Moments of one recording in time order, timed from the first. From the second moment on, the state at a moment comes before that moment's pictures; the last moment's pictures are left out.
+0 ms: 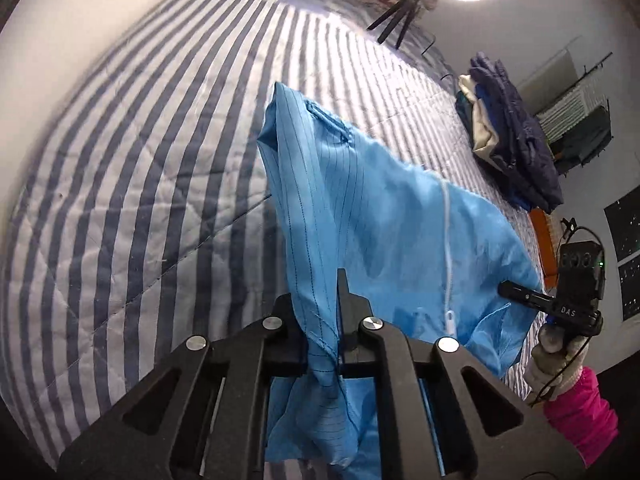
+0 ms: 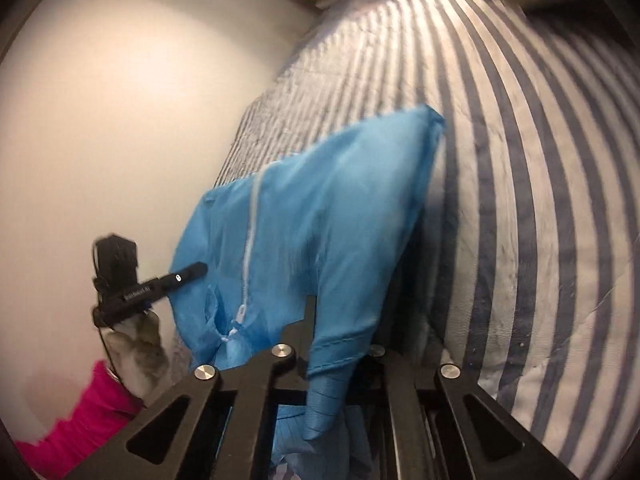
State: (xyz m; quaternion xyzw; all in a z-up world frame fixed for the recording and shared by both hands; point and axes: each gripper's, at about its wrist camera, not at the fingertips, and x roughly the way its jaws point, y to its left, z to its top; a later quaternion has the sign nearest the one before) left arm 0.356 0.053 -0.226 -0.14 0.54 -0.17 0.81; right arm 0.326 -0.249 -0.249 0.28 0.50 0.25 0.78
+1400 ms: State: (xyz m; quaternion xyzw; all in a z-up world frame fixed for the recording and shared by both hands) left arm 0.495 -0.260 -0.051 -0.07 0.37 -0.36 0.85; right arm 0.385 -0.489 -0.036 0.07 0.35 0.05 0.93
